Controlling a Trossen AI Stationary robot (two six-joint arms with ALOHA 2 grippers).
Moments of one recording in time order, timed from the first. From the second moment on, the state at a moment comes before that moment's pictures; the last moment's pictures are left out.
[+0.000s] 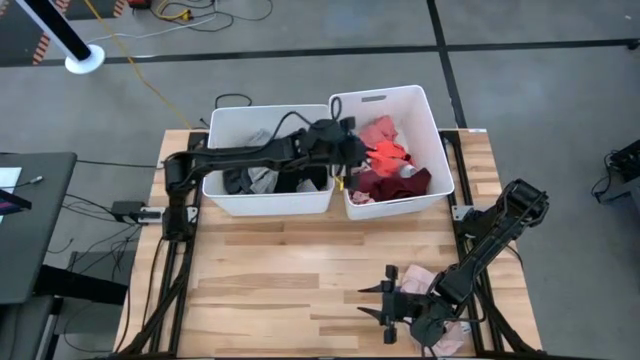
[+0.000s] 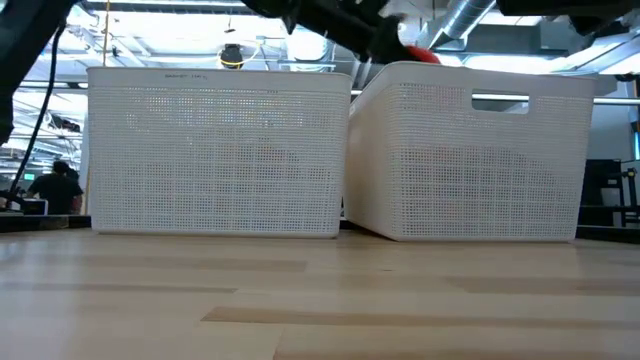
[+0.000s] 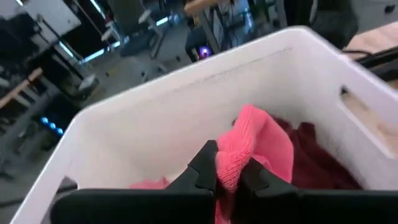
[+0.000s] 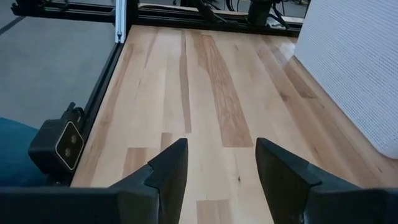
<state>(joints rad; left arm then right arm) 0.24 1.95 1.75 -0.05 -0.04 0.50 0.87 1.66 0.94 0.08 0.89 0.44</state>
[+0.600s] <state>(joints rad) 0.29 1.96 1.80 -0.23 0.06 0.38 0.88 1.66 0.92 0.08 0.89 0.47</state>
